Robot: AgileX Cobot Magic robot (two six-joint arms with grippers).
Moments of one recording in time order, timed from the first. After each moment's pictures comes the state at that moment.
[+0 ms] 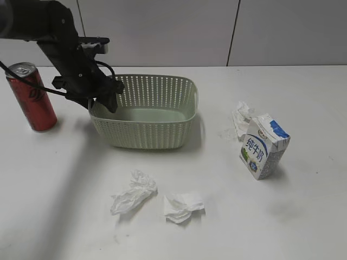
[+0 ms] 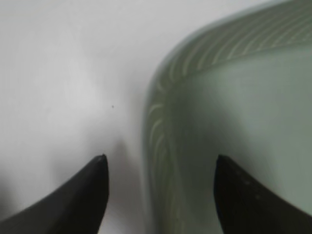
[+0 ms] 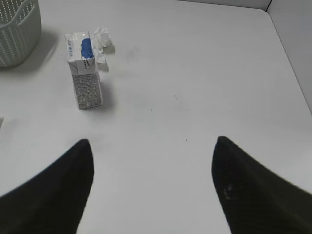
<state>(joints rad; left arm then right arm) -0.31 2.15 -1.59 -0.18 0.80 0.15 0.05 -0.01 -0.42 0.12 0.95 -0.12</state>
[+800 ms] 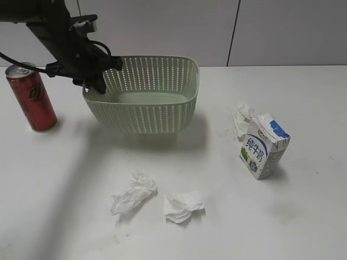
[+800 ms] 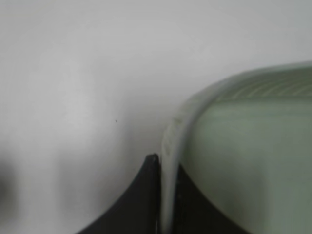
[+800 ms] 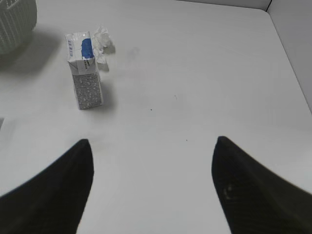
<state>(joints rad) -0.31 2.09 -1.60 -0.18 0.77 -0.06 0.05 -0.01 -0.42 0.12 0.95 -0.12</state>
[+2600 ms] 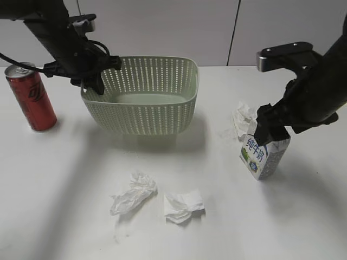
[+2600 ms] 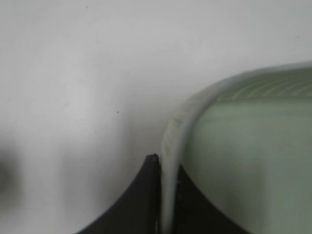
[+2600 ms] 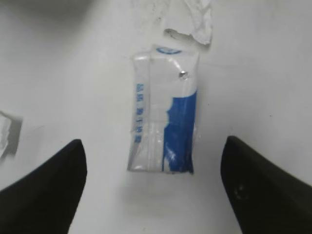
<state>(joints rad) -0.31 2.07 -1.60 -0.17 0.81 -0.07 0.39 1.61 -1.00 0.10 0.69 -0.04</state>
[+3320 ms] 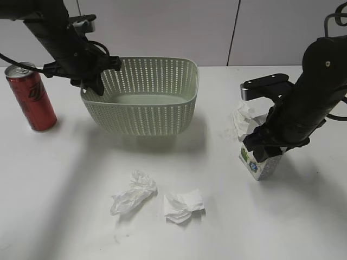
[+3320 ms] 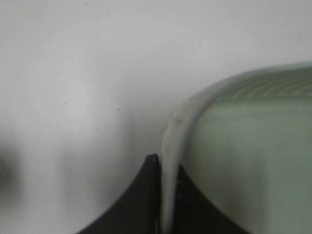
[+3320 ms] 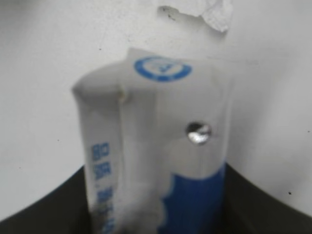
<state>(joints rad) -0.31 2.07 -1.60 -0.17 0.81 -0.07 0.39 1.81 -1.00 0.08 0.60 -0.02</state>
